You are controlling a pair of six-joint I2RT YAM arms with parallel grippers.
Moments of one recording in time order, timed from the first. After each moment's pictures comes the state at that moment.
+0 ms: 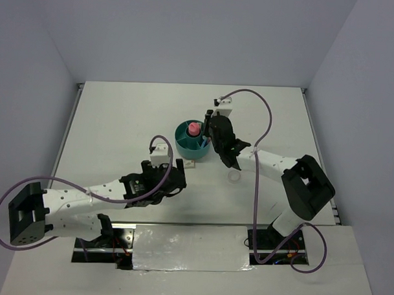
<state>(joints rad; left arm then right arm) -1.13 1.16 0.75 -0.45 -0.75 -0.98 0.69 1.60 0.95 0.39 0.51 0.34</state>
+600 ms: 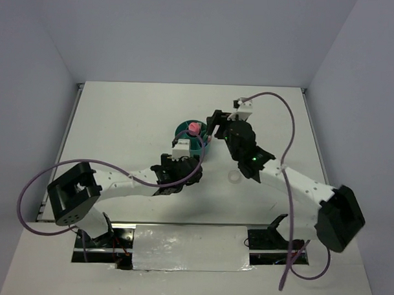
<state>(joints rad) -1.02 1.52 0.85 -0.21 -0.66 -0.81 0.69 1.31 0.85 0.32 0.47 0.38</state>
